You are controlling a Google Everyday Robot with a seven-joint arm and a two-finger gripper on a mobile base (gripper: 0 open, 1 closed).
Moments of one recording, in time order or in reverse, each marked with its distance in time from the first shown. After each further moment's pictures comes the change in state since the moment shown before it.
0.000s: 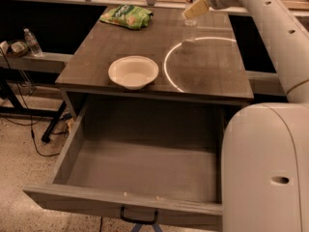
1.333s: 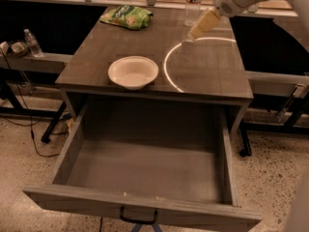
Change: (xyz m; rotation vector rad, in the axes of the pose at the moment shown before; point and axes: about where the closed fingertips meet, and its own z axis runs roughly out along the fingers) arm 0.004 0.081 -0.111 -0.222 0.139 -0.208
